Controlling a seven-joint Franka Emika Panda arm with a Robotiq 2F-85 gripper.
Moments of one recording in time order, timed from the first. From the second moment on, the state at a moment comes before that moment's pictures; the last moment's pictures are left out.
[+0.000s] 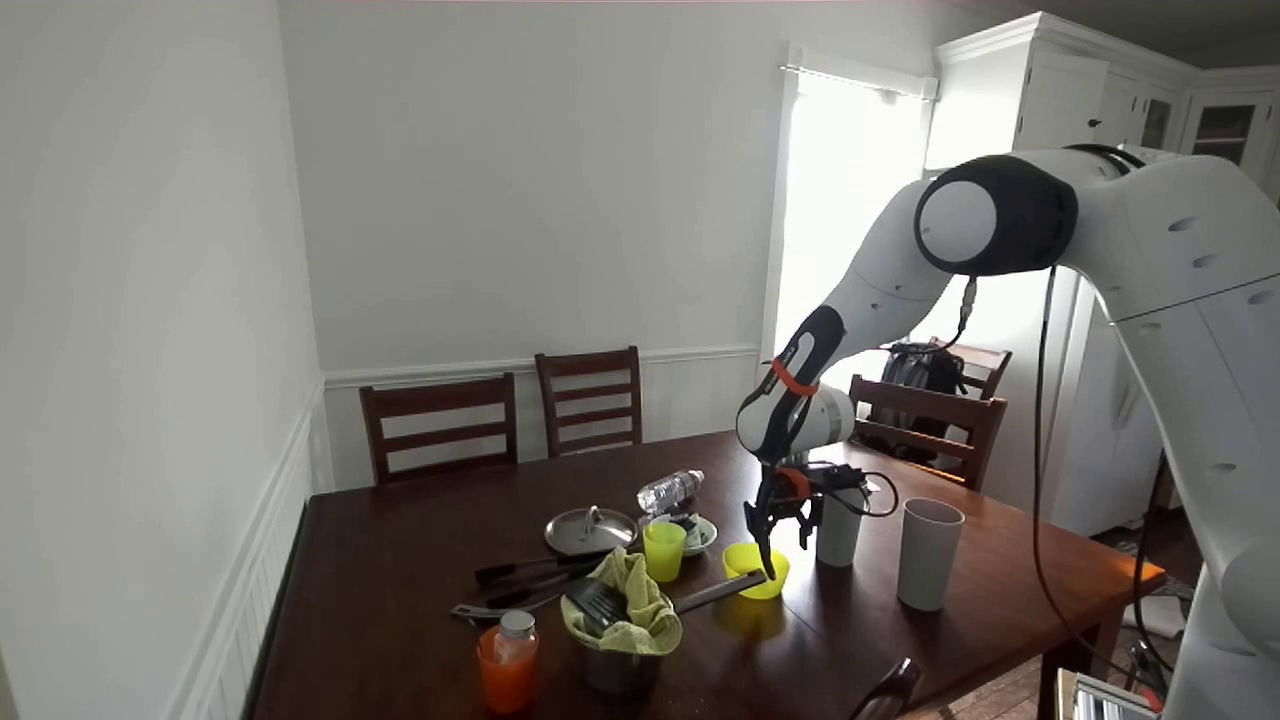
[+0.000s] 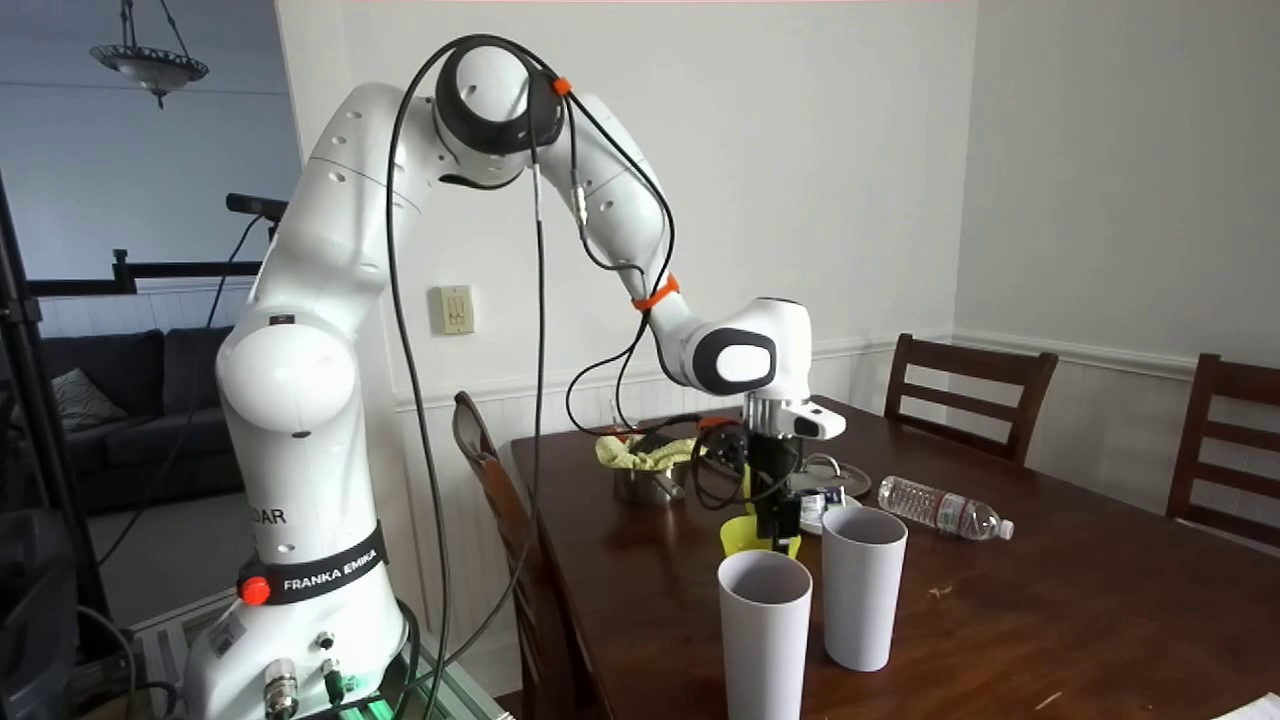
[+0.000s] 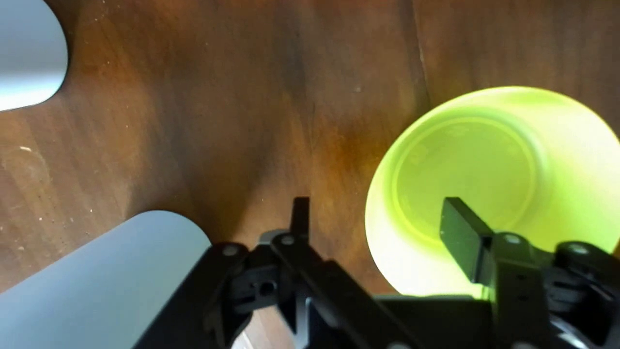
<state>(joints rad) -0.21 0.49 -0.27 -2.12 0.08 2.54 0.20</state>
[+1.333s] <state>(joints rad) -0.22 0.55 -0.15 -1.82 0.30 2.34 0.23</state>
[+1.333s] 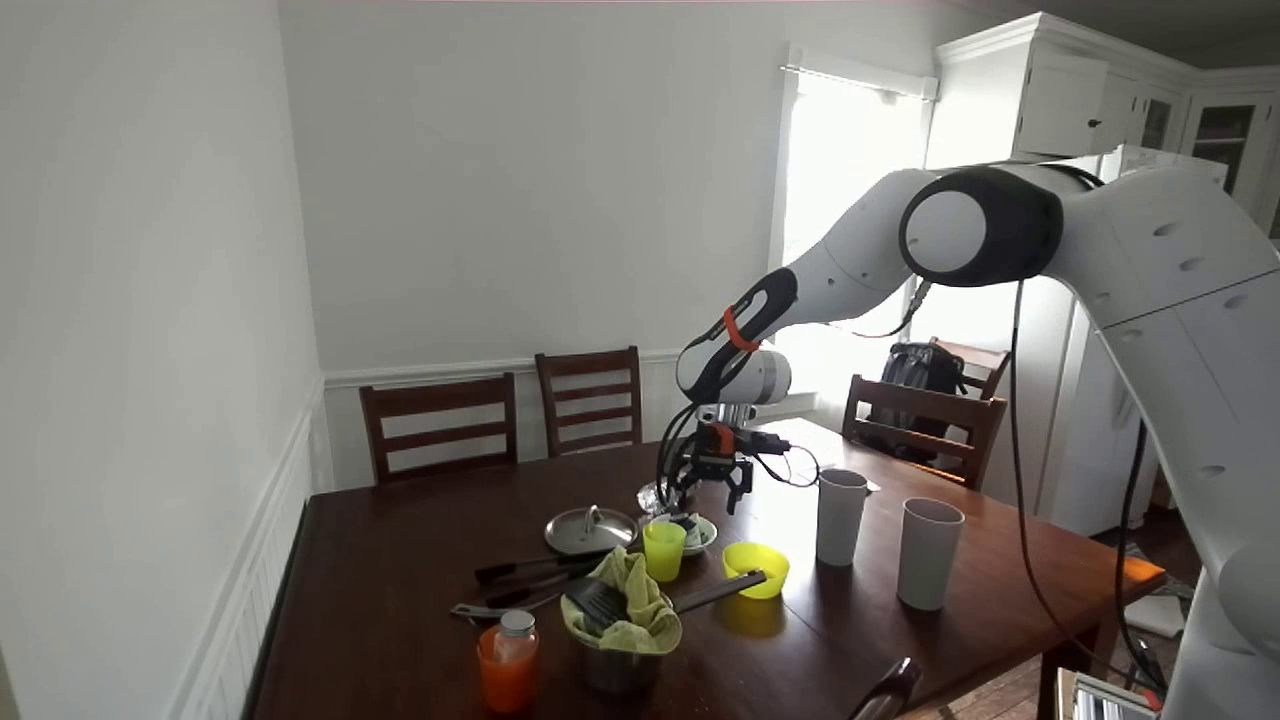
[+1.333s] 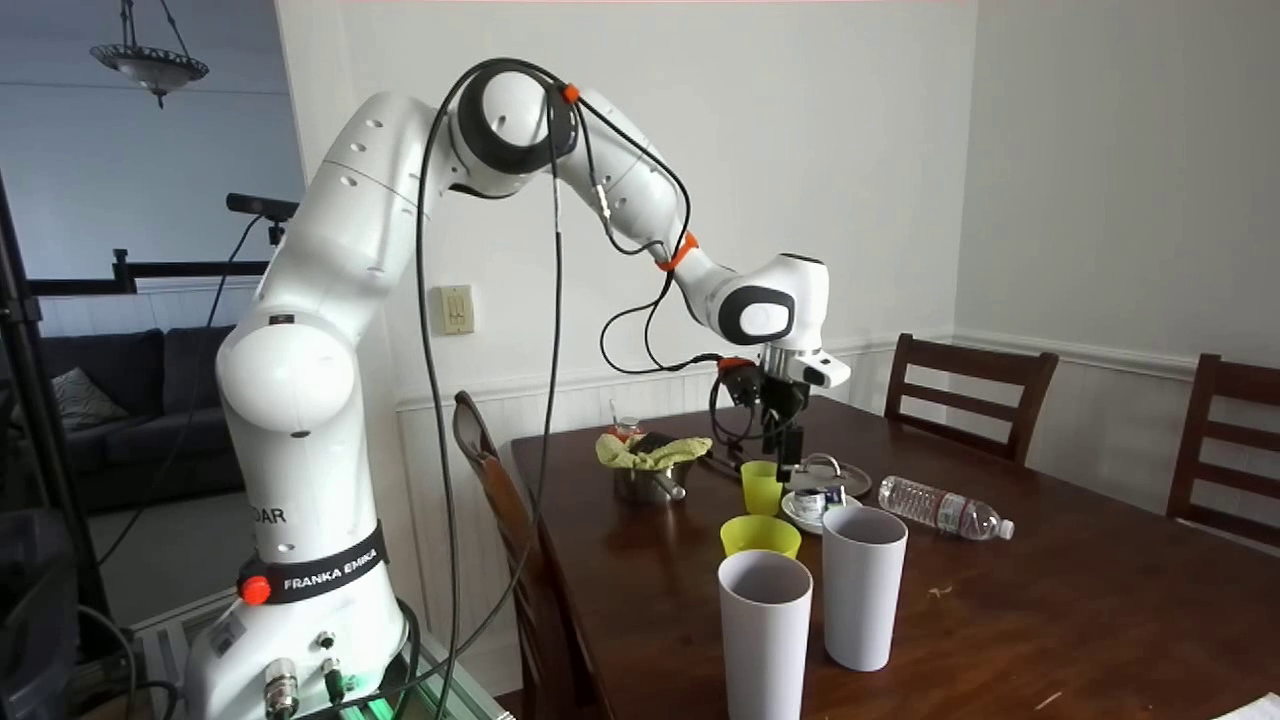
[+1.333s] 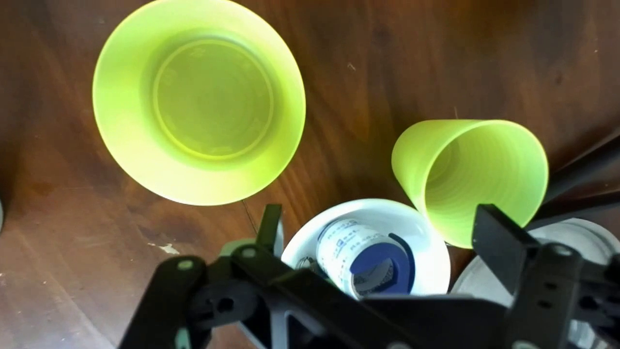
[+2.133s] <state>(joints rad) -0.22 0.69 -0.10 -1.70 0.31 2.34 0.23</state>
